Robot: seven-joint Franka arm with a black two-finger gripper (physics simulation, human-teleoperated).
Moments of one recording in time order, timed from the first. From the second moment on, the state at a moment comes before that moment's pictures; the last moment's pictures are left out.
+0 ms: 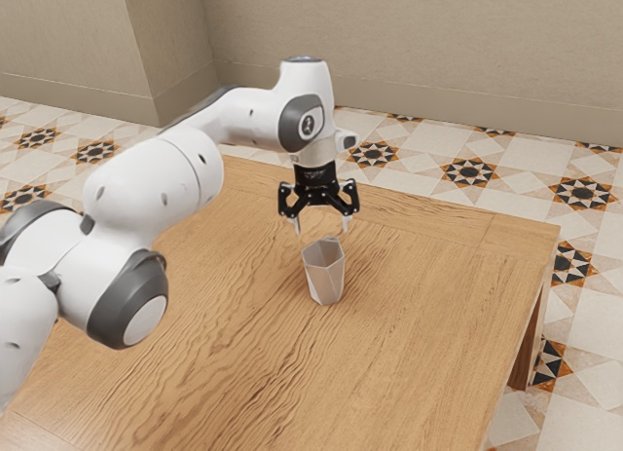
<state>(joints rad) -0.35 0.94 0.44 -0.86 -0.41 1.65 -0.44</state>
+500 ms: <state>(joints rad) -0.35 1.01 0.42 -0.87 -0.37 1.79 -0.28</state>
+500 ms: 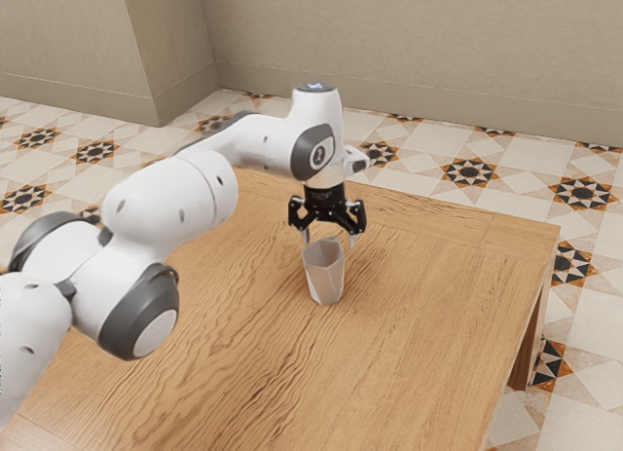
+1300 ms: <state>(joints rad) -0.35 1.03 0.40 -0.90 -0.37 1.84 -0.16</state>
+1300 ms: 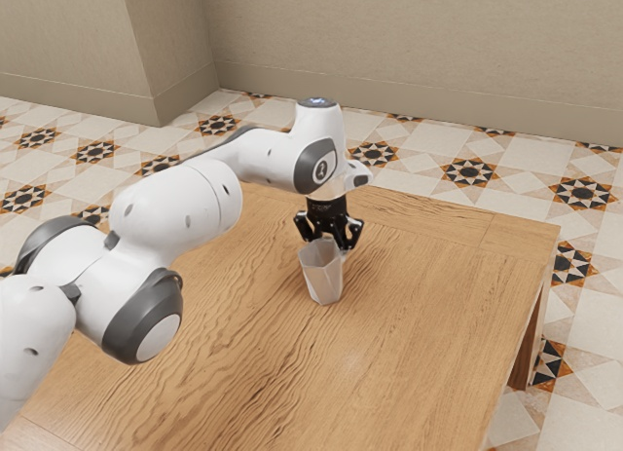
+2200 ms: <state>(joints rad) -0.35 0.98 0.41 -0.90 -0.35 1.71 -0.15</state>
